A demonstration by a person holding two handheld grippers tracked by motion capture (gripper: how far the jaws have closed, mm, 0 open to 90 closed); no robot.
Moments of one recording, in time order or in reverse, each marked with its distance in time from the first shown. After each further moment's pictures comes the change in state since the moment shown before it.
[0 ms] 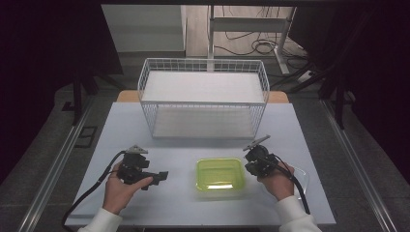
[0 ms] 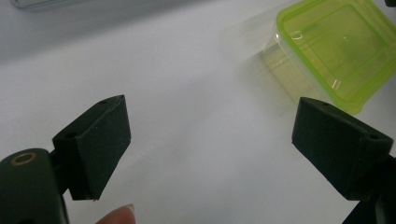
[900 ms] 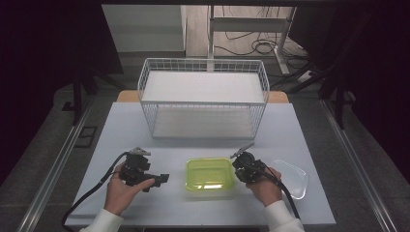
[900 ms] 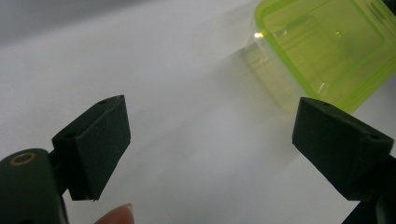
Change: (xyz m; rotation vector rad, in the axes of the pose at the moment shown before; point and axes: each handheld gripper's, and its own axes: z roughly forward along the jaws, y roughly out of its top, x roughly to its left) left arm -0.002 -0.002 0.006 0.048 0.011 0.001; right arm 0.033 0.005 0.021 0.037 0.007 -0.046
